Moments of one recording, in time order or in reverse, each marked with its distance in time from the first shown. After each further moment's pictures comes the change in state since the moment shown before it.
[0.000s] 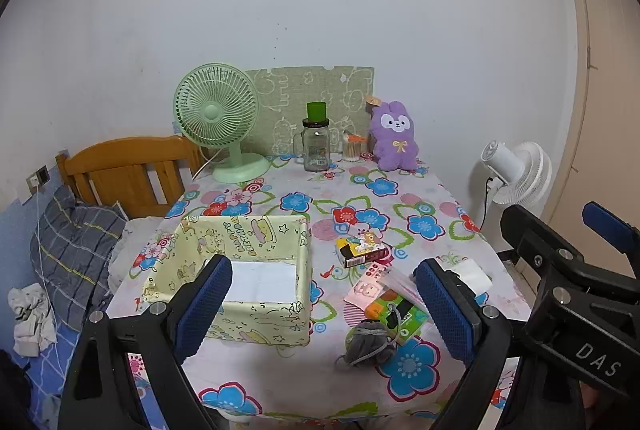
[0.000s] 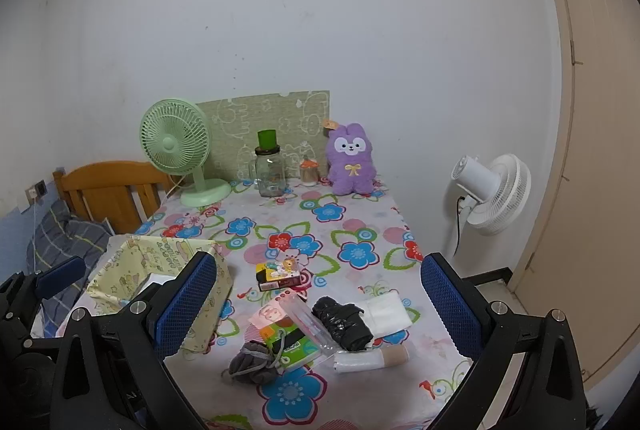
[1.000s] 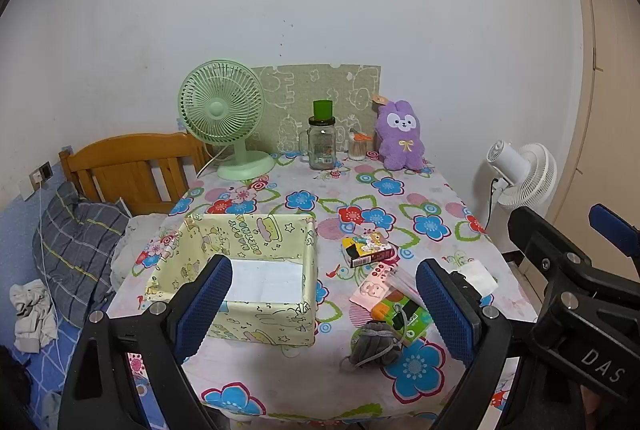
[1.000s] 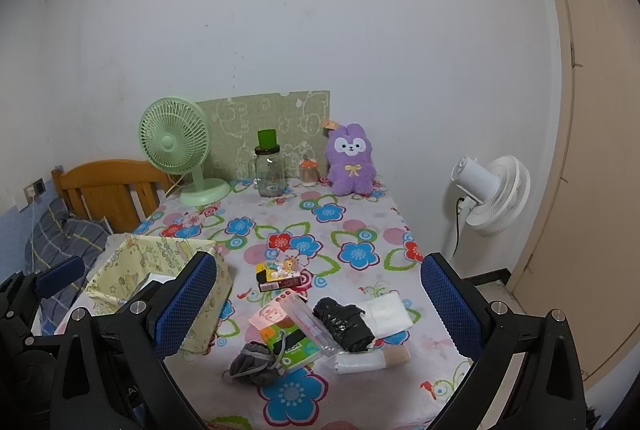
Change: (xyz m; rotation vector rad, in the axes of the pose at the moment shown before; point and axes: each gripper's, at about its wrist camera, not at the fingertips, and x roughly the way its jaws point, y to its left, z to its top) left arm 0.005 0.008 -0.001 -0.014 0.005 0.009; right arm 0.002 0.003 -0.002 -0.007 -0.003 -0.008
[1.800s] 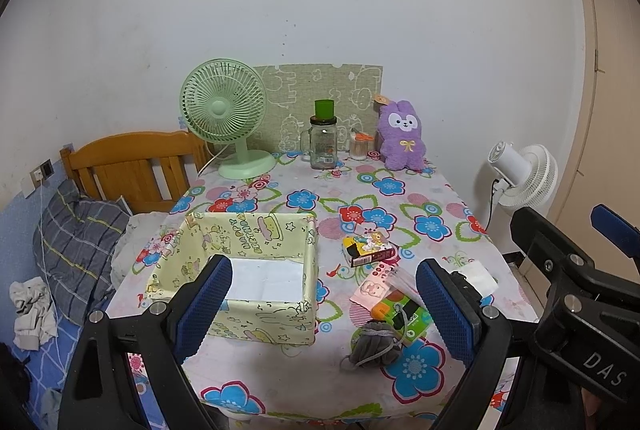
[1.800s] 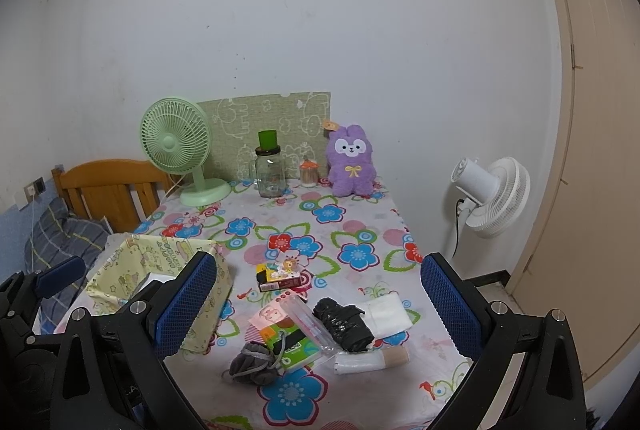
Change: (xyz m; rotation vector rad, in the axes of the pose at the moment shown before) left arm 0.000 0.004 -0.002 -0.008 0.001 -0.001; right arm -0.004 0.003 -0.001 -0.005 -0.005 0.000
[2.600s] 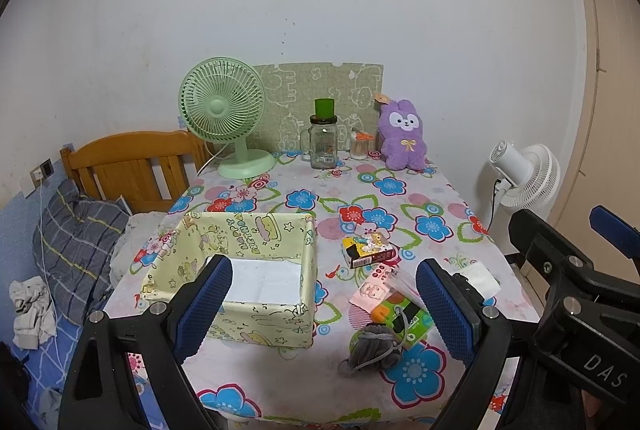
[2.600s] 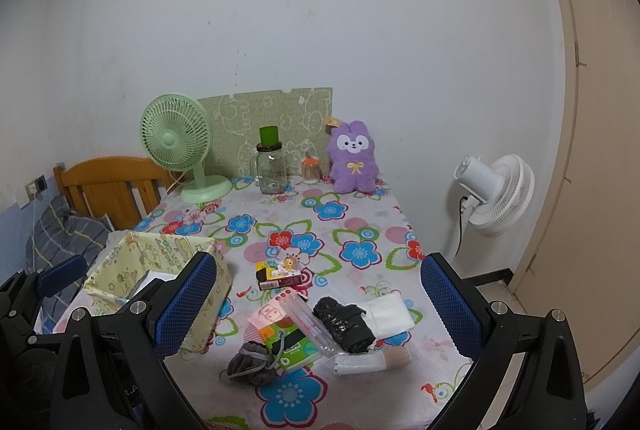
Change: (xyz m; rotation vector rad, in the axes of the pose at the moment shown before) left arm 0.004 -0.006 -0.003 0.002 -0.004 0.007; right arm 0.003 -0.001 -0.001 -0.009 0.008 0.005
